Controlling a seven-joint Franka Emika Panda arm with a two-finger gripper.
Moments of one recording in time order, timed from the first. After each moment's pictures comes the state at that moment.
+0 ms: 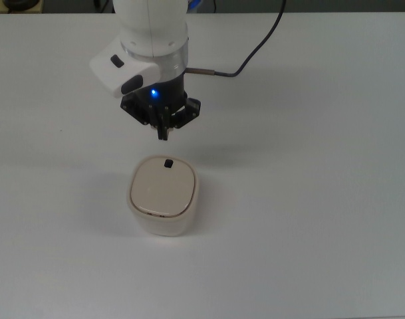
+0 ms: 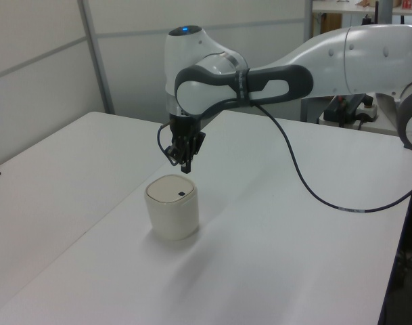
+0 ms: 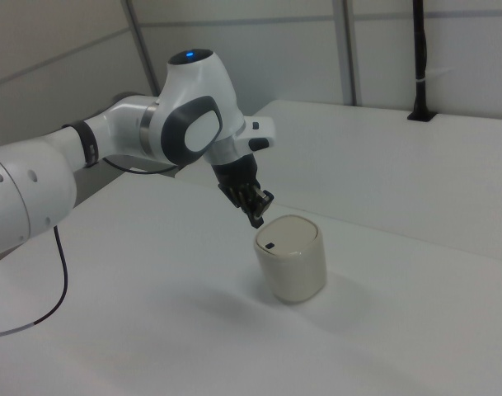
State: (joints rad) arm 0.09 0.35 -0.06 -1.41 0.01 1.89 0.16
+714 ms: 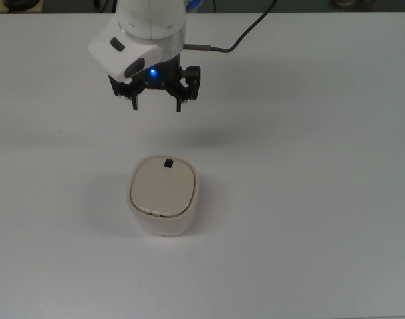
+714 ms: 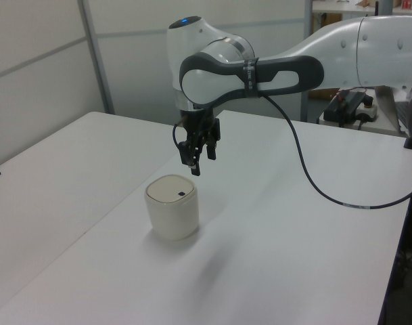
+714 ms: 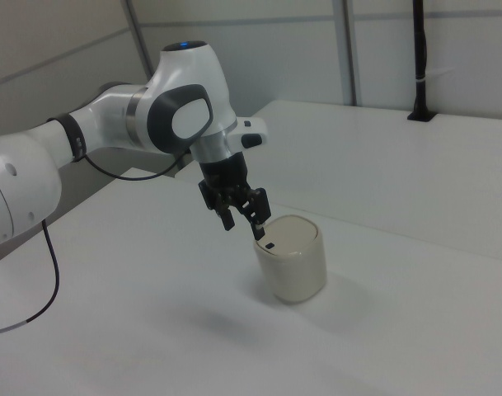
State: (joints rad) arm 0.09 0.30 -0.06 -1.41 -0.04 1.72 0.06
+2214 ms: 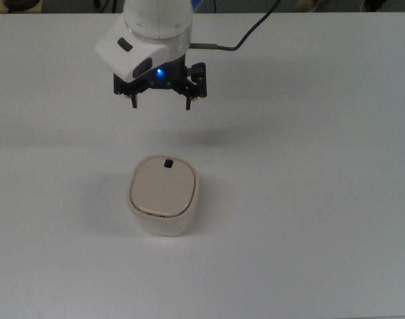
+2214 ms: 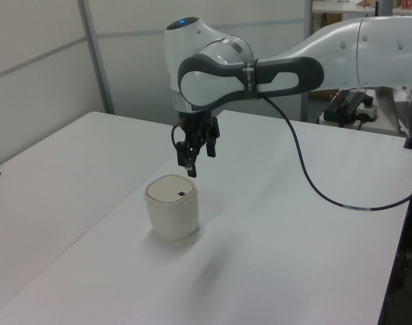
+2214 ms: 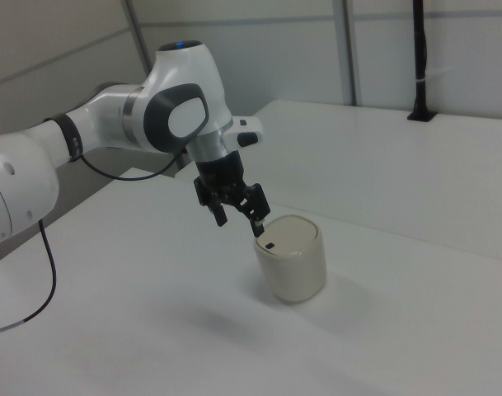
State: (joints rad) arm 0.10 0.30 -0.06 -1.41 -0.04 1.72 0.05
